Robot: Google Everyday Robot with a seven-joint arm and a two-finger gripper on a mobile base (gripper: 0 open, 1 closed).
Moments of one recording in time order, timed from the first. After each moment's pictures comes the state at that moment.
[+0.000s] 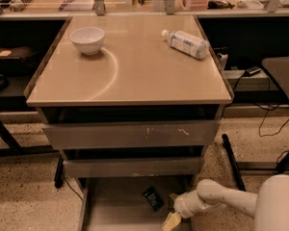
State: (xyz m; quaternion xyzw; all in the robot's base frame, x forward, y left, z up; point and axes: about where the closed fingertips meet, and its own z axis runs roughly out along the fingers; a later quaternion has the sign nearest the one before) arm 0.450 -0.103 0.219 -0.48 0.79 0.32 0.19
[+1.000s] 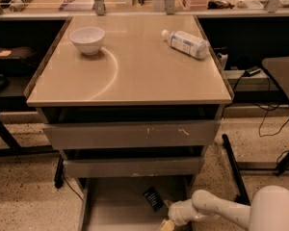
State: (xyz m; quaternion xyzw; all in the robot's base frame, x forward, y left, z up) arm 0.441 -0.074 0.166 -0.47 0.79 0.34 0.22
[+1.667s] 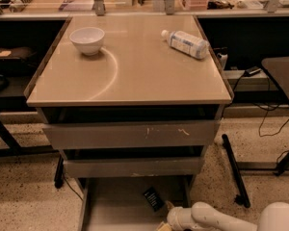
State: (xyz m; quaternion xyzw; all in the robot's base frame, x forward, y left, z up) arm 0.451 -0.071 0.137 -0.42 0.81 0.30 0.28
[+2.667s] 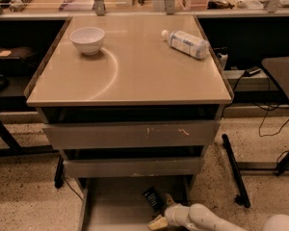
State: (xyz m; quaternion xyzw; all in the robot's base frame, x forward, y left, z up) arm 0.496 -0.073 0.129 -0.39 0.81 0.25 0.36
